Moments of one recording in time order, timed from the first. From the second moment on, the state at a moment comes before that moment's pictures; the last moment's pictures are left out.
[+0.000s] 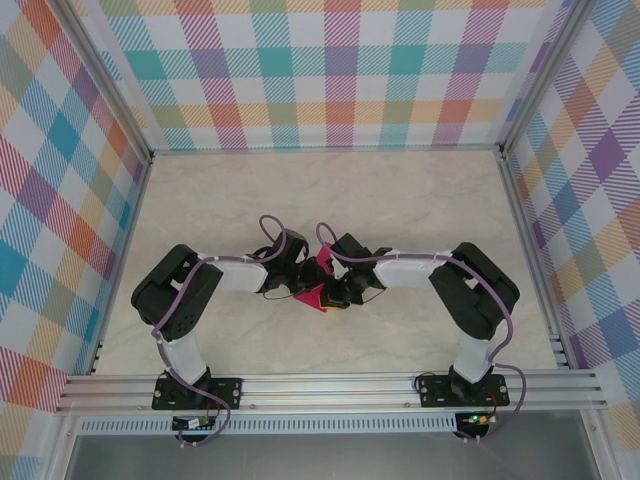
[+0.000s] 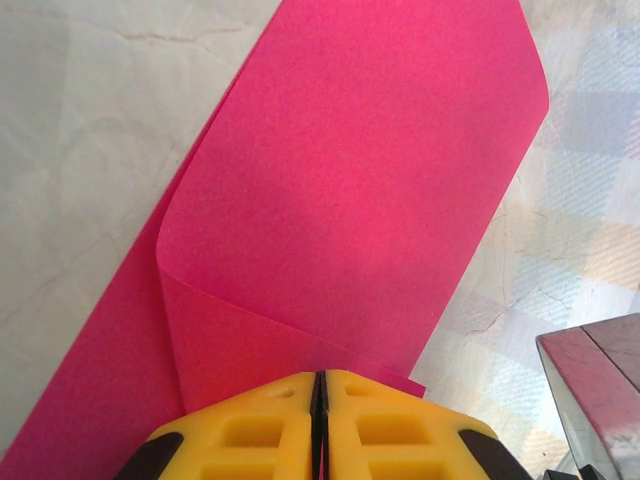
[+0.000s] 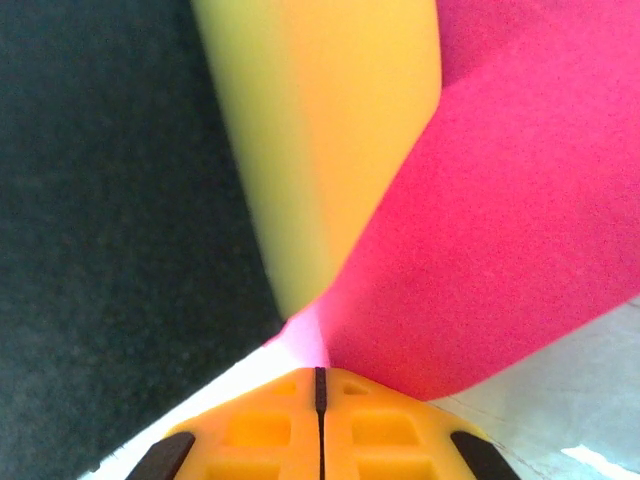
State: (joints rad) left arm -0.63 1.79 0.81 0.08 0.37 -1.02; right arm 0.79 1.81 0.96 -0.32 -0.49 0.76
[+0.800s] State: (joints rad) left arm -0.63 1.79 0.80 0.09 0.37 -1.02; right arm 0.78 1.70 0.87 -0.36 -0.48 0.73
